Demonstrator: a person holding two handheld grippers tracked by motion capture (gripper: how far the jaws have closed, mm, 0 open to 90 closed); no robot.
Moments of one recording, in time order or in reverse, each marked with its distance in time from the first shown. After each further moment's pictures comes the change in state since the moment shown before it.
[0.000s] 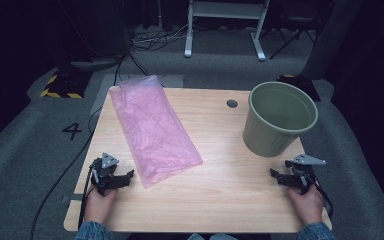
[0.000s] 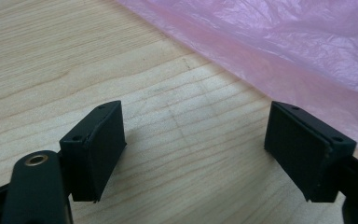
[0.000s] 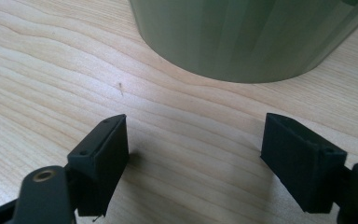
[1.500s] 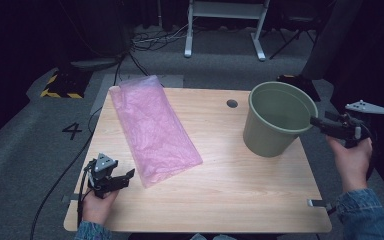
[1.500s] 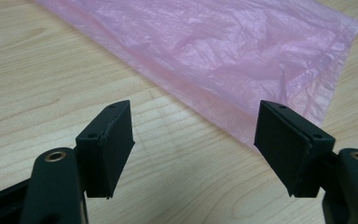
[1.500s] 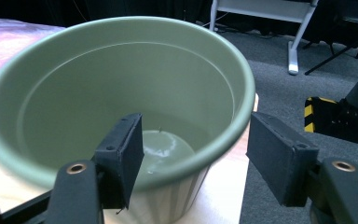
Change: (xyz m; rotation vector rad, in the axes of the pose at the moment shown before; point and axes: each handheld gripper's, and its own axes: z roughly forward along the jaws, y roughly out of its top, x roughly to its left) left arm -0.014 0.010 -0.036 -0.078 -0.065 -0.029; right arm -0.069 0.150 -0.111 -0.214 -0.097 0.047
